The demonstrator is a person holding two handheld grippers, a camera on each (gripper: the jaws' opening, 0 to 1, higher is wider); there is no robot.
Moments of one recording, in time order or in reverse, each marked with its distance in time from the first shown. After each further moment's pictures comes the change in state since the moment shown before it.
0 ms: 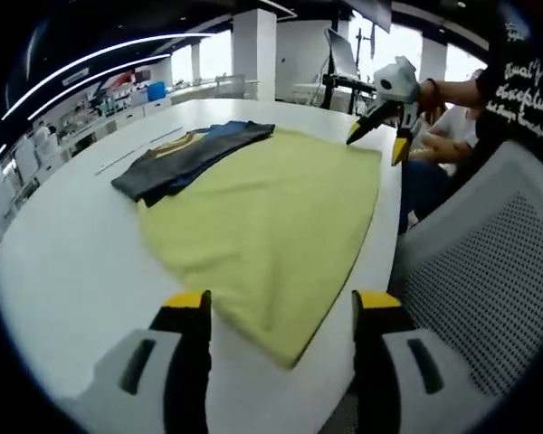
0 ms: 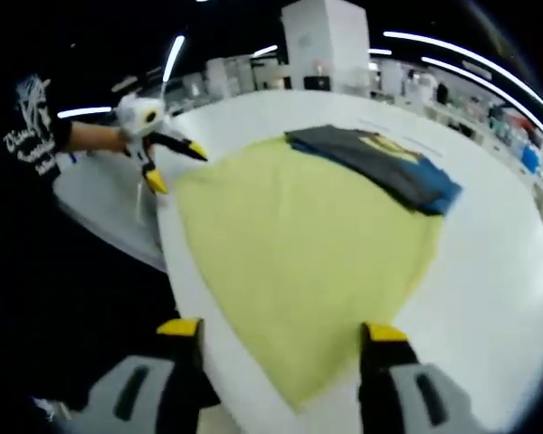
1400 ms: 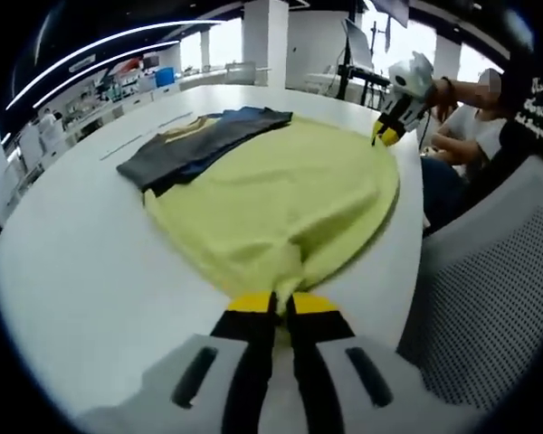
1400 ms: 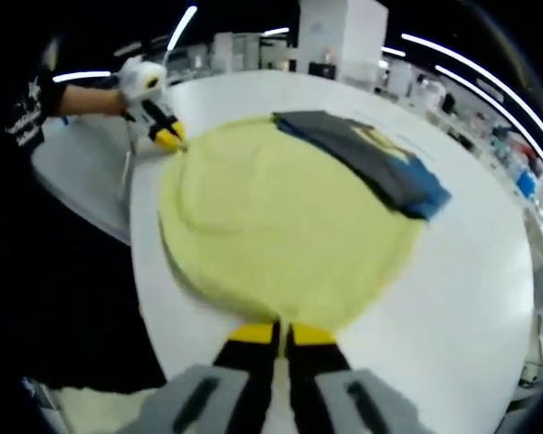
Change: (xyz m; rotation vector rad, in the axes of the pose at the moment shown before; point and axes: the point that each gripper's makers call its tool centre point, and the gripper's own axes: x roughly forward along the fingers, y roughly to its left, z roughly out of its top) left arm 0.008 0.028 -0.003 -0.054 0.034 0.034; right arm 0.003 -0.035 -0.001 -0.079 0.075 -0.087
